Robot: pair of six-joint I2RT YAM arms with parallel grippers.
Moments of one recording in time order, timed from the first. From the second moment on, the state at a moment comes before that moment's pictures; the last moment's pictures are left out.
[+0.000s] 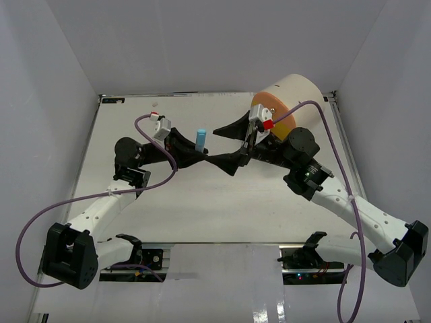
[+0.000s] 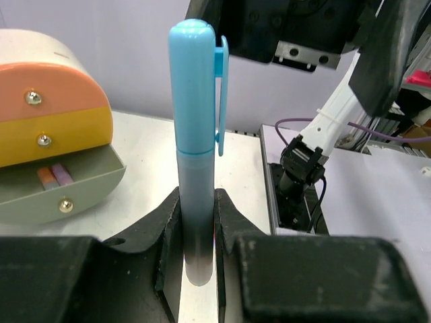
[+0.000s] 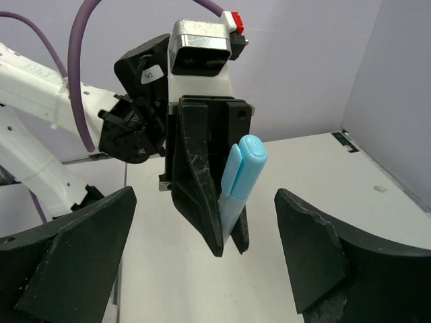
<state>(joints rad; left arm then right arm) -0.36 1.15 0.72 0.88 1.09 -0.54 0.82 1.12 1.03 0.35 -0.57 0.16</state>
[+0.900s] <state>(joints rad) -0.36 1.13 0.72 0.69 1.20 -0.43 0.75 1.32 1.24 0.28 -0.80 0.13</state>
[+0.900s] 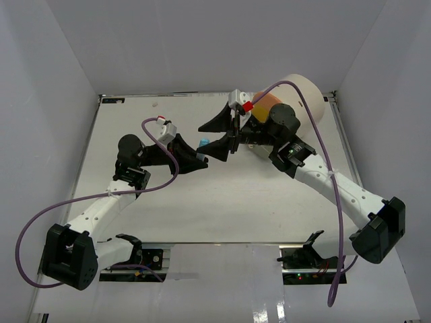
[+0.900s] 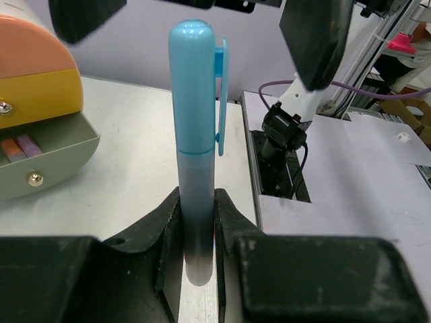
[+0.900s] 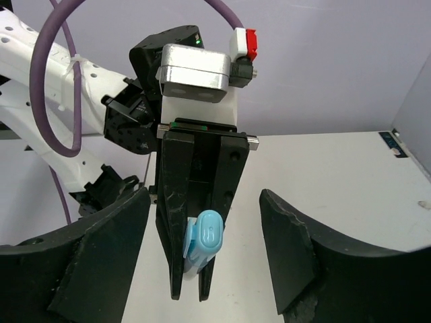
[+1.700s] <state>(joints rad) -0.36 1.12 0.72 0.68 1.20 -0.39 0.75 1.38 1.24 0.37 -0.88 0.23</state>
